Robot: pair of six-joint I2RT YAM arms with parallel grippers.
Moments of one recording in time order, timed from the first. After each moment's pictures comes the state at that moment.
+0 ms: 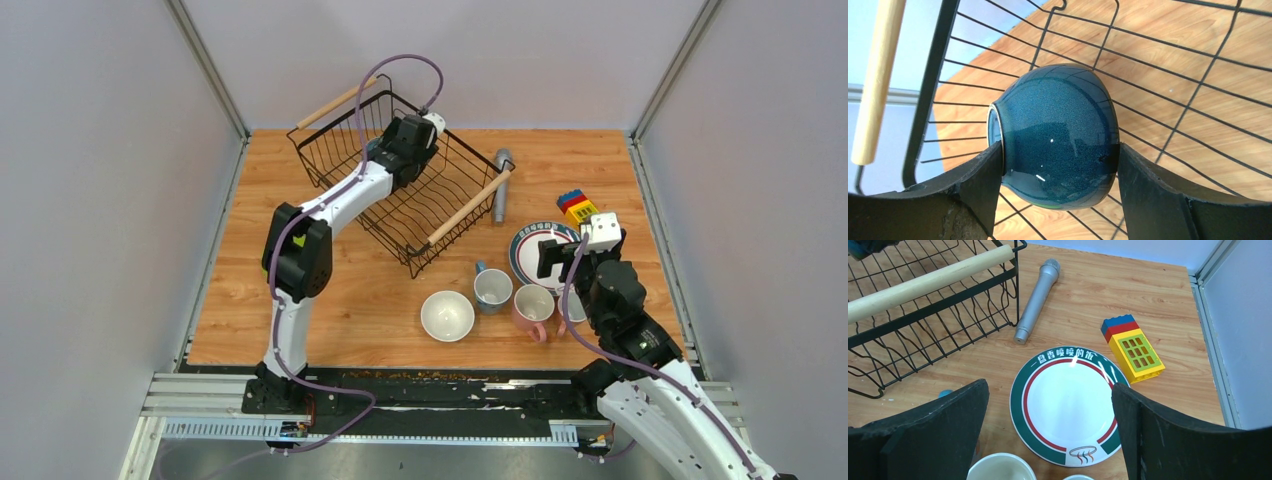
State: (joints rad) left arm -0.55 2.11 1.83 -0.34 -0.55 0.36; right arm 0.54 0.49 0.59 -0.27 0.41 0.01
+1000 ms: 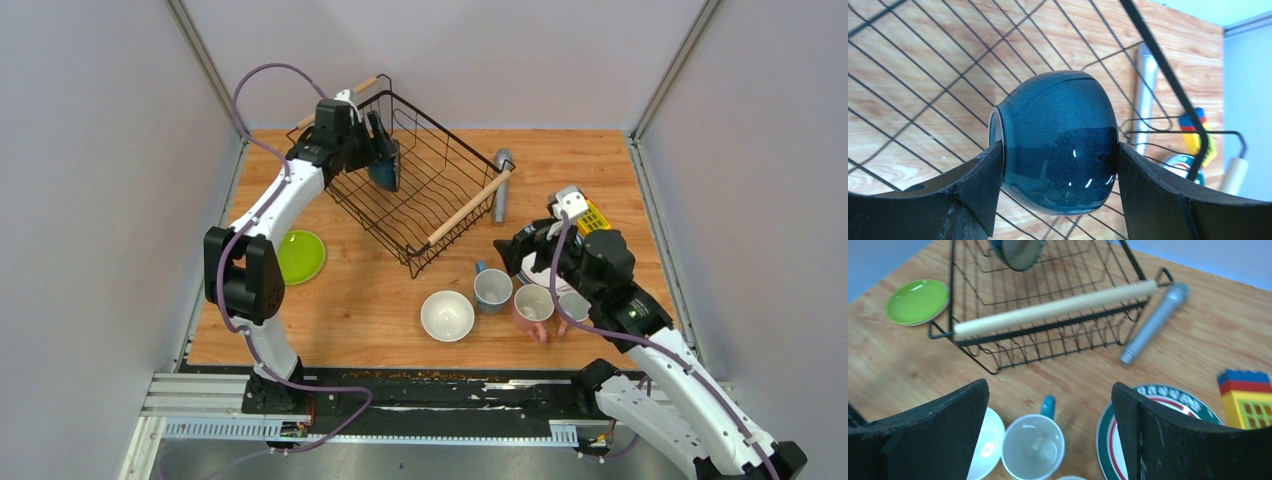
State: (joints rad) left arm -0.28 1.81 1.61 -0.35 0.12 -0.54; right arm 0.54 0.68 0.73 -0.24 -0.01 0.07
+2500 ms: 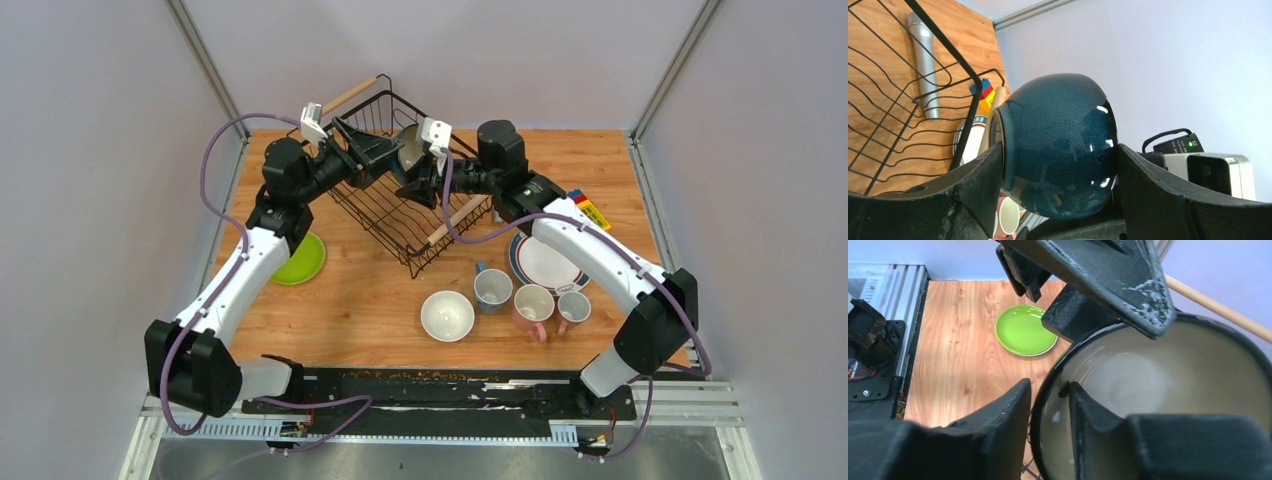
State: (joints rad) left arm -0.28 1.29 1.09 0.22 0.52 -1.22; right arm 0.64 1.57 1.48 -0.08 -0.72 -0.27
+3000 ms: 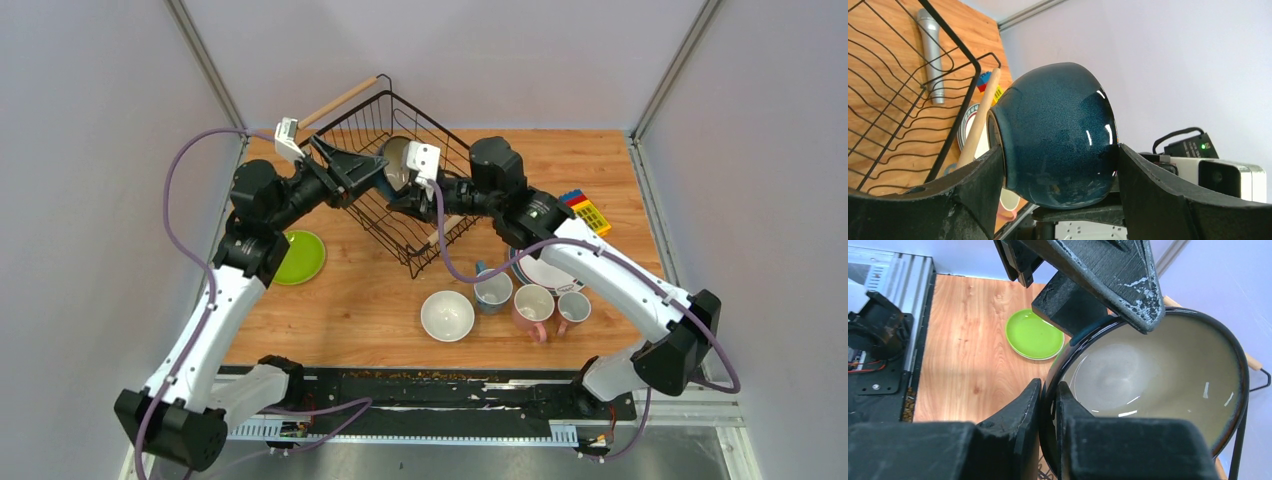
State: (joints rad) left arm -0.28 1.05 1.06 0.01 0.49 -1.16; right arm 0.80 1.47 1.49 -0.20 -0.55 -0.37
